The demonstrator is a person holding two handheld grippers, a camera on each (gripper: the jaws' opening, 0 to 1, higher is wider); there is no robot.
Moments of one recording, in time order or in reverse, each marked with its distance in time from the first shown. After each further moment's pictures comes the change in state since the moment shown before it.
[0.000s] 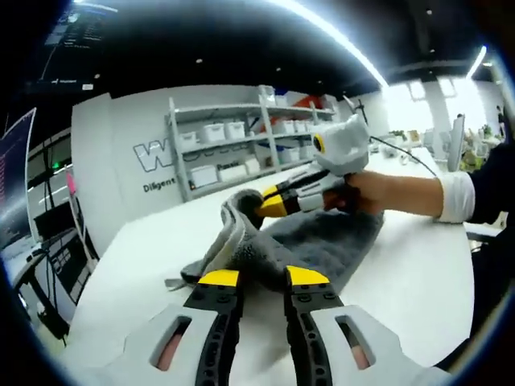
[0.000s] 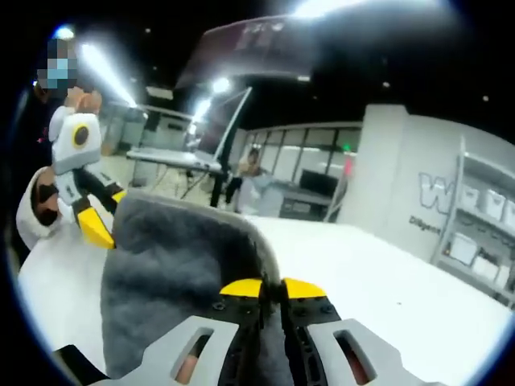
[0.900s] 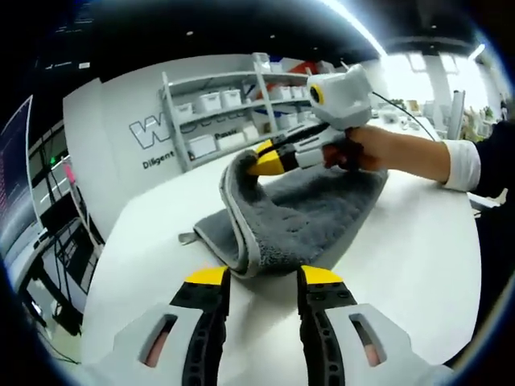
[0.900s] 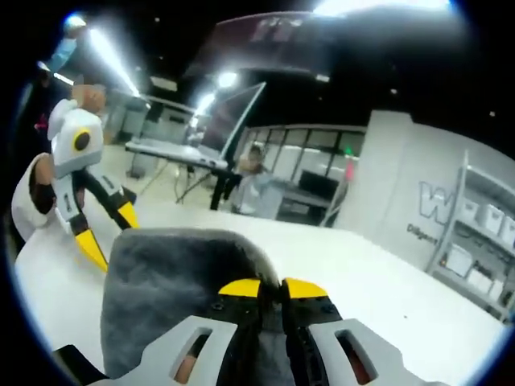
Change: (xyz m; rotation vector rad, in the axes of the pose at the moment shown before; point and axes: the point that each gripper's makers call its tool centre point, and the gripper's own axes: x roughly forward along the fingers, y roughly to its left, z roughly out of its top) left arm -0.019 0.009 -0.037 0.029 0.154 0.011; right arm 0.024 0.024 0.012 -0.061 0.011 -0.020
